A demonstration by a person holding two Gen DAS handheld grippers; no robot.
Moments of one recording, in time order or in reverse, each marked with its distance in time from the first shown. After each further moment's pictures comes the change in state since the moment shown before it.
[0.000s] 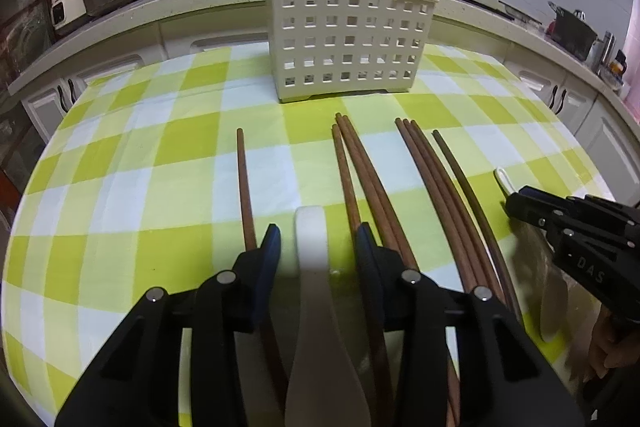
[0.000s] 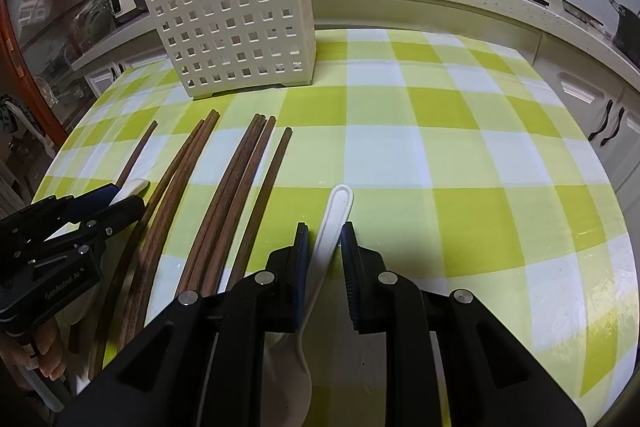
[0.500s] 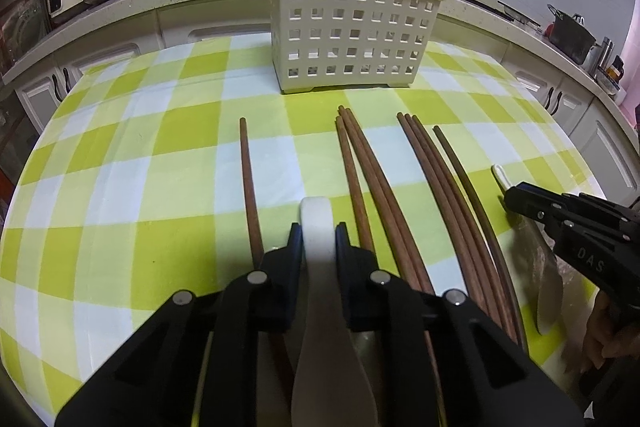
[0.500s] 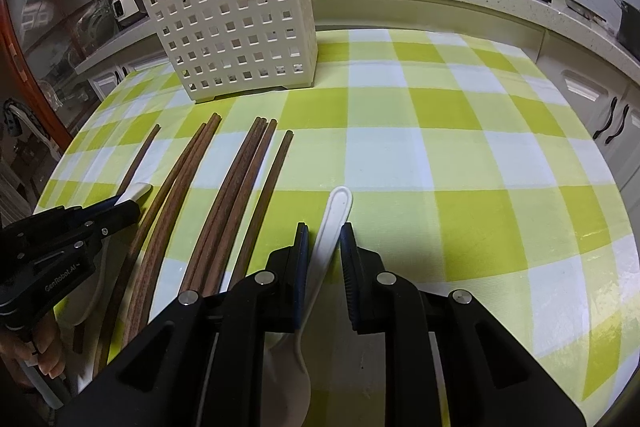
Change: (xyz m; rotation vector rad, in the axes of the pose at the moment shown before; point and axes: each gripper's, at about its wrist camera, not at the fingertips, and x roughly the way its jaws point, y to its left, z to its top) left arm -0.001 0.008 -0.001 -0.015 0.022 -0.029; right arm -0.001 -0.006 0.001 0.025 -0.006 0.035
